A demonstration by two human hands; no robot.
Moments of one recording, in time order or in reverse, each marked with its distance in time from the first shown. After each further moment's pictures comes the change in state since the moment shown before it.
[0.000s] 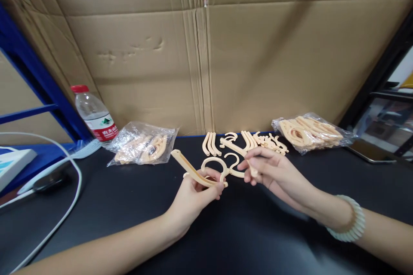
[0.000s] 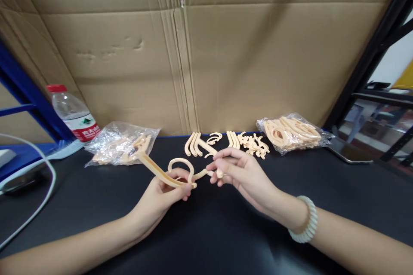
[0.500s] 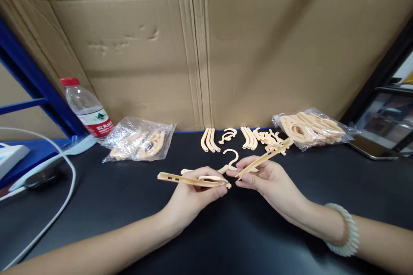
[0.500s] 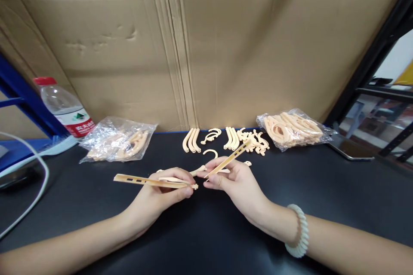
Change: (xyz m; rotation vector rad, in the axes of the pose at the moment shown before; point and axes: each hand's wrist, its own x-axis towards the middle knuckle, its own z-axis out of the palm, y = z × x) left_hand 0.002 -0.001 -0.005 0.177 -0.096 0.061; right_hand -0.005 0.030 0.006 -0.007 0.084 0.028
